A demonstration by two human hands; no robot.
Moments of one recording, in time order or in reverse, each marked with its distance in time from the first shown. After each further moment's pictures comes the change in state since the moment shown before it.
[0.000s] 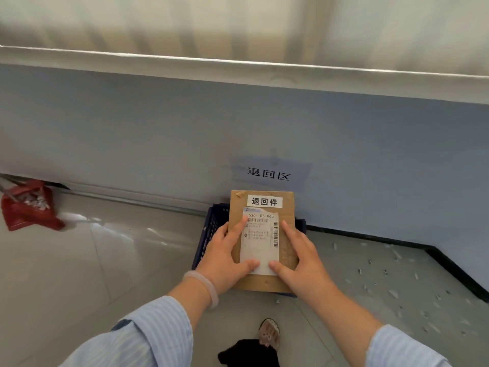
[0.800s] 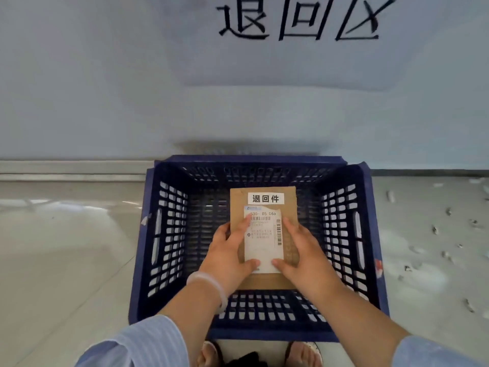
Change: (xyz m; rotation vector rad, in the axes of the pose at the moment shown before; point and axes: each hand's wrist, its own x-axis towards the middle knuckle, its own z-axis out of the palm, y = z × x) left_hand 0.308 -0.326 0.227 0.076 -0.315 -0.163; right_hand 0.275 0.353 0.240 -0.055 -0.078 0.316
